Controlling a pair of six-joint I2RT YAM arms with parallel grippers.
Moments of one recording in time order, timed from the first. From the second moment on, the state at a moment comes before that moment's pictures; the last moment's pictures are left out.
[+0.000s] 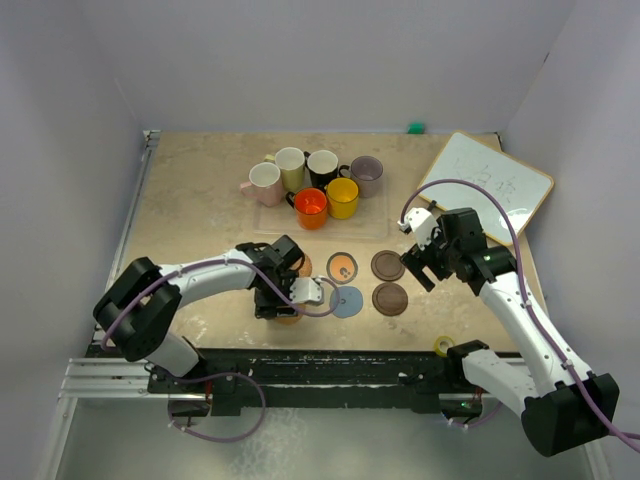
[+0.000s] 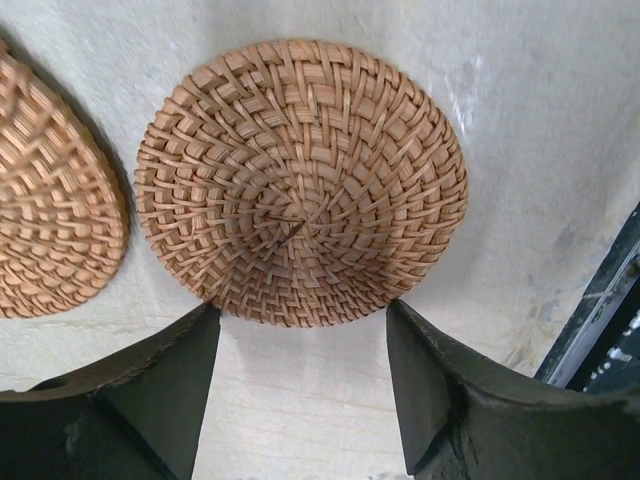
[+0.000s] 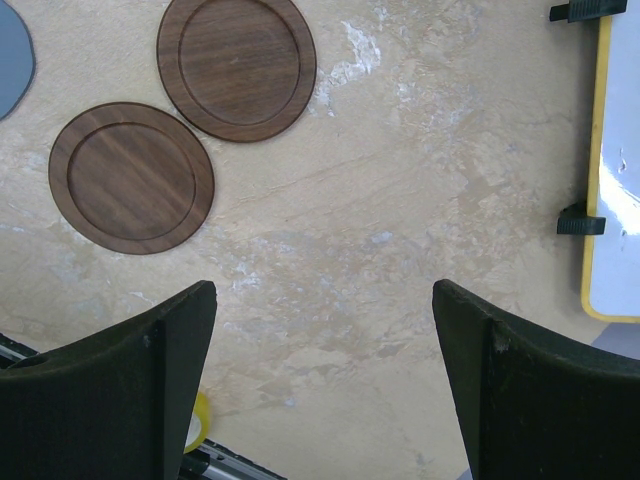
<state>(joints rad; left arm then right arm) -0.77 1.53 0.83 -0.71 0.14 0.76 0.27 0.97 0.84 -0.80 -0.04 -0.53</state>
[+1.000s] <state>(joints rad) -0.79 1.46 0.86 -0.75 0.21 0.75 0.27 0.97 0.84 -0.80 -0.04 -0.53</state>
